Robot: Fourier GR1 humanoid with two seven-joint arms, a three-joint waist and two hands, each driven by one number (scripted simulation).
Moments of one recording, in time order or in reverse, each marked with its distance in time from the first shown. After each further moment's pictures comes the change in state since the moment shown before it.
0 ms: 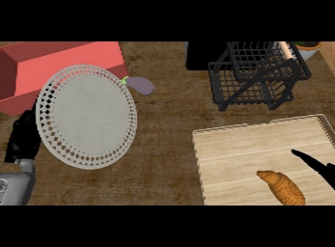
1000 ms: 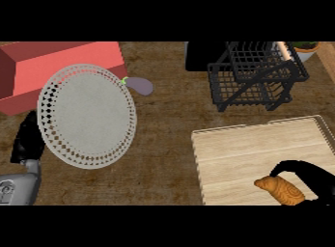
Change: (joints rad) left arm 0.003 -0.060 0.029 -0.016 -0.061 -0.026 0.002; right arm -0.068 0.037 0.106 0.147 0.211 0.029 -0.175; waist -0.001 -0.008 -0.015
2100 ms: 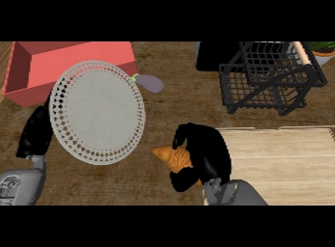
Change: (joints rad) left arm -0.033 -0.014 -0.018 -0.006 -0.011 -0.028 0.018; right arm -0.425 0.402 0.523 0.029 0.264 -0.631 0.485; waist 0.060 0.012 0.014
